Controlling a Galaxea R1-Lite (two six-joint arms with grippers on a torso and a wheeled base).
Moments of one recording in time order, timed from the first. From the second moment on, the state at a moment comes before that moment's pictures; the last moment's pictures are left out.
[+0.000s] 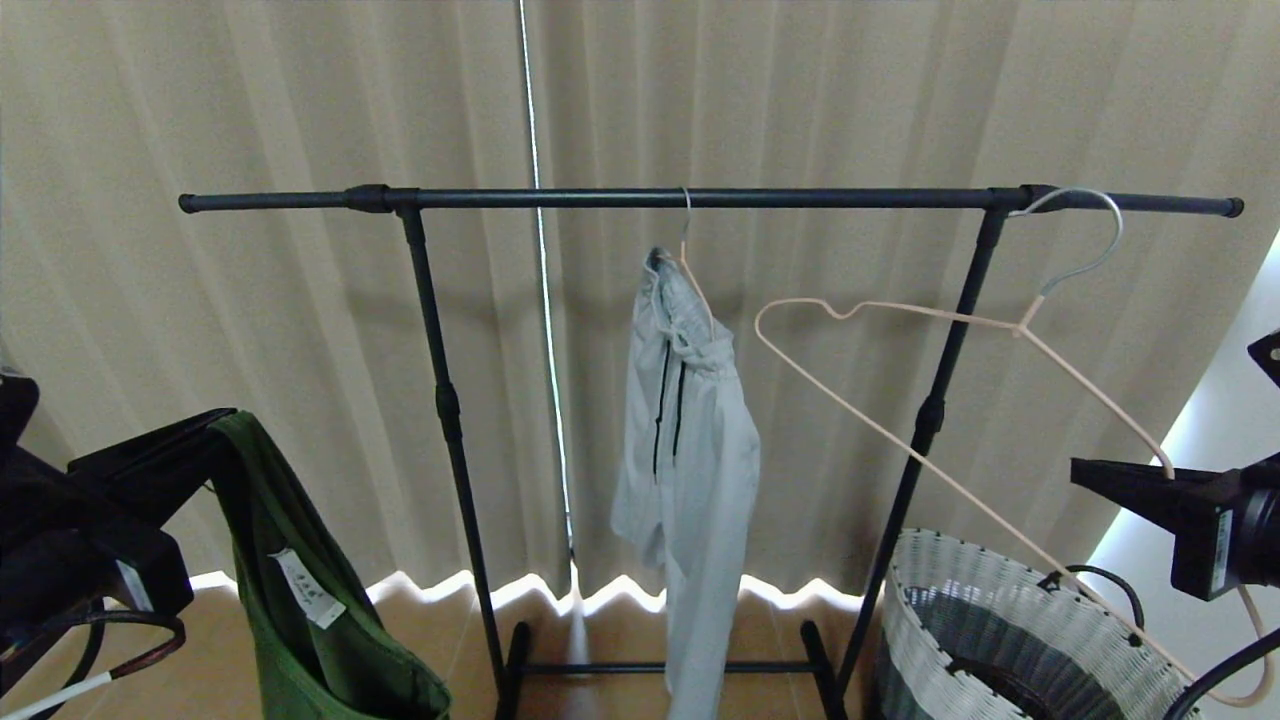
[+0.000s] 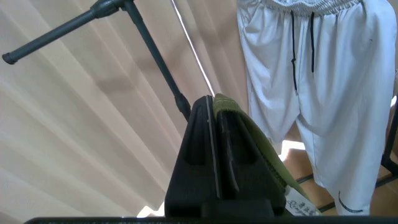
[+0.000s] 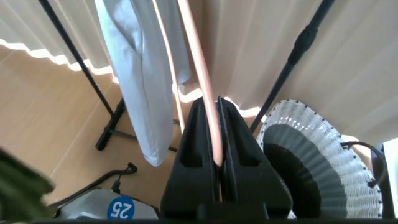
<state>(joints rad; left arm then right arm) -0.30 1.02 -0.38 -0.61 0.05 0.39 0.26 1.12 -0.62 -0.08 0.00 0.05</state>
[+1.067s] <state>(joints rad) -0.36 1.19 -0.48 -0.61 0.17 0.54 0.73 1.14 -0.46 -0.33 0.03 0.24</state>
